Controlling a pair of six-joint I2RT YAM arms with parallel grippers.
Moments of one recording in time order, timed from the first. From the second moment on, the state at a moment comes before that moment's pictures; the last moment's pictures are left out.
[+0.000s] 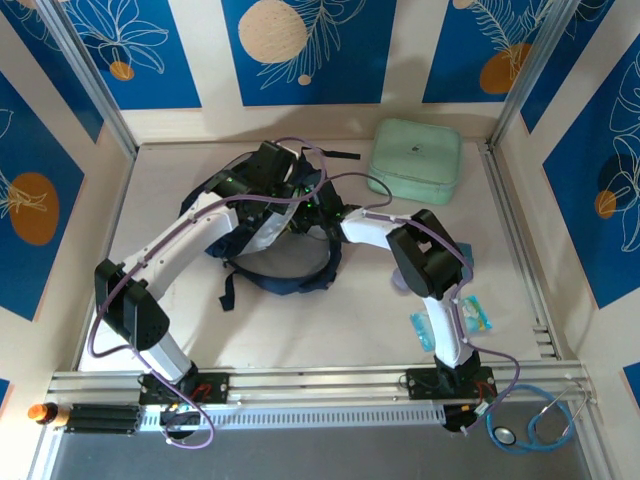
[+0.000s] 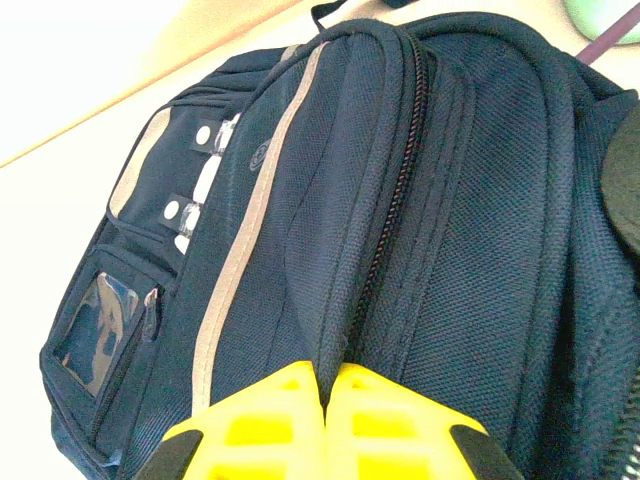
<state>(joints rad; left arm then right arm) -0.64 1.64 1.62 -0.83 -0.37 -0.06 0.66 2.13 1.42 0.17 -0.35 1.42</state>
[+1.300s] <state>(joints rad) -0.13 1.19 0.81 -0.51 -0.05 -0.61 0.58 1.51 1.15 -0.49 -0.12 1.14</state>
